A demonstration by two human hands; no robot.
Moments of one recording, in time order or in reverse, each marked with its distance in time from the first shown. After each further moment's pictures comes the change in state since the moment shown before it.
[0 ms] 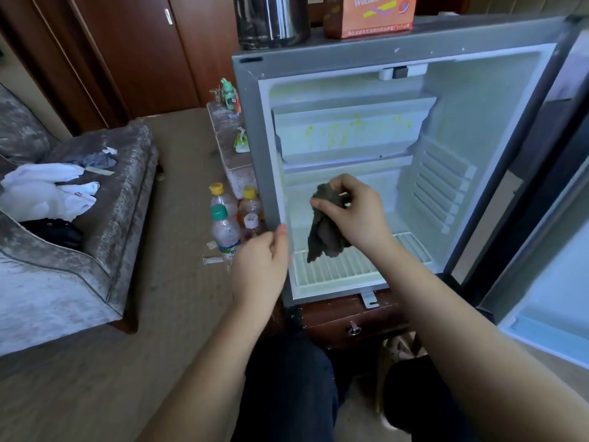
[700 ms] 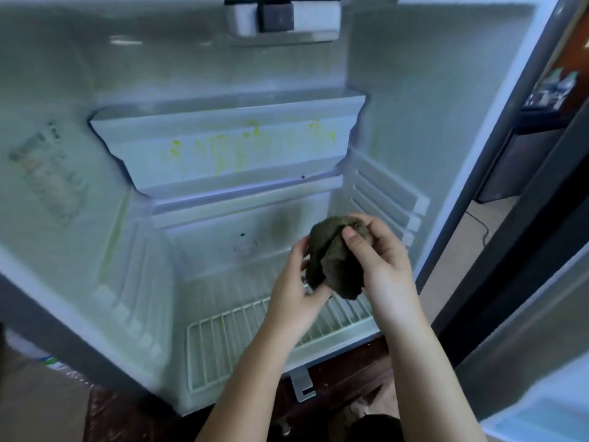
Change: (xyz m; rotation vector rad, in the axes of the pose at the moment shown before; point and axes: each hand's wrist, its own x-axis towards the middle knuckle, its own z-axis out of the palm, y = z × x) left_hand 0.058 0.030 0.236 -0.499 -0.562 0.027; right_hand 0.032 0.120 -0.087 0.483 0.200 0.258
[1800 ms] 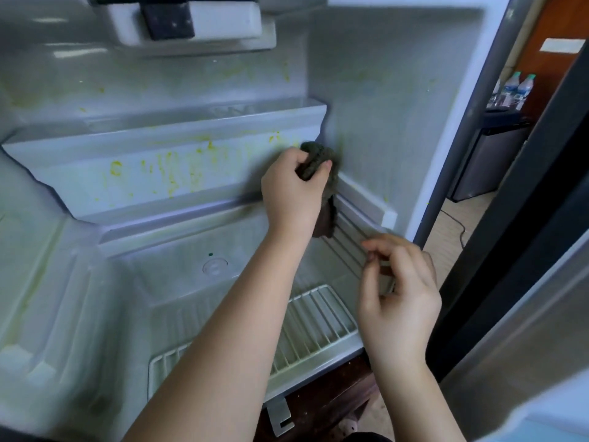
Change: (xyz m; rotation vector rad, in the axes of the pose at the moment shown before) left_hand 0.128 0.097 0.030 0.107 0.446 0.324; right_hand -0.003 0.020 -0.032 -0.722 0.528 -0.638
